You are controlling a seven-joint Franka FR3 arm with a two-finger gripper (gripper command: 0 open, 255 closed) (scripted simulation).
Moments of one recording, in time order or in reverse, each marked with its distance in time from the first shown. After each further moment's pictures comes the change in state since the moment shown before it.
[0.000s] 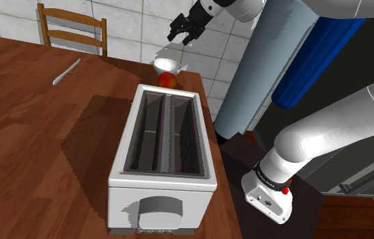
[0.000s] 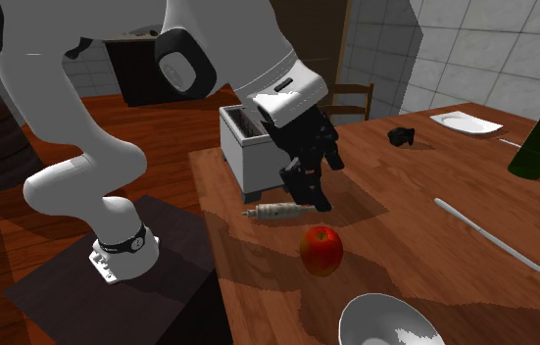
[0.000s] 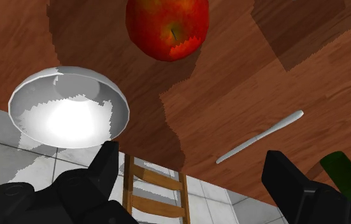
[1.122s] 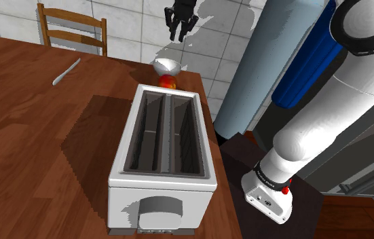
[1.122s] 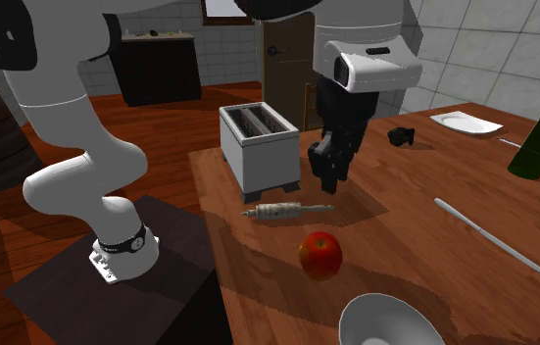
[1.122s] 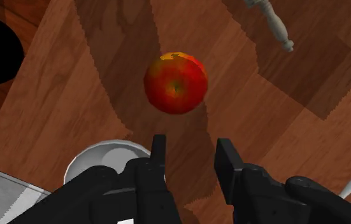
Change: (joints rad) arm -0.053 0.370 0.112 0.616 -0.343 -0.714 0.483
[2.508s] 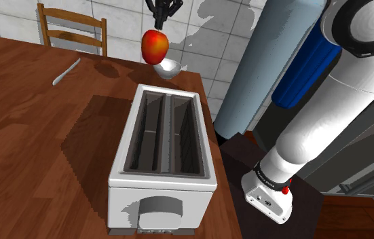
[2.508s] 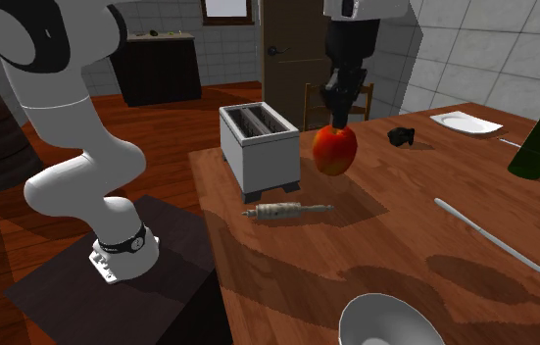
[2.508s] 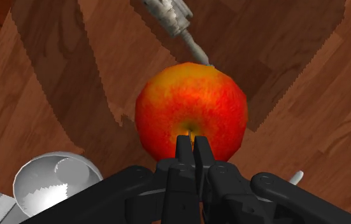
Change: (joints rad) arm 0.123 0.046 0.108 0.184 -0.033 -0.128 0.238
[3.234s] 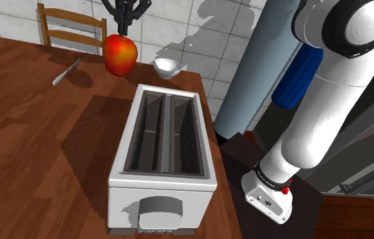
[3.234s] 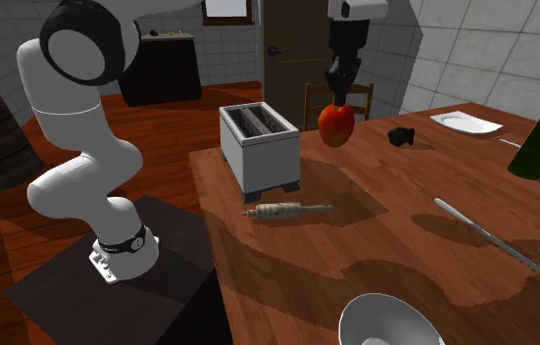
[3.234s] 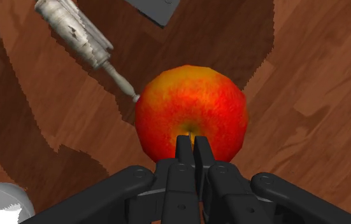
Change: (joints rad) arm 0.200 0.148 0.119 0.149 -0.108 -0.014 0.298
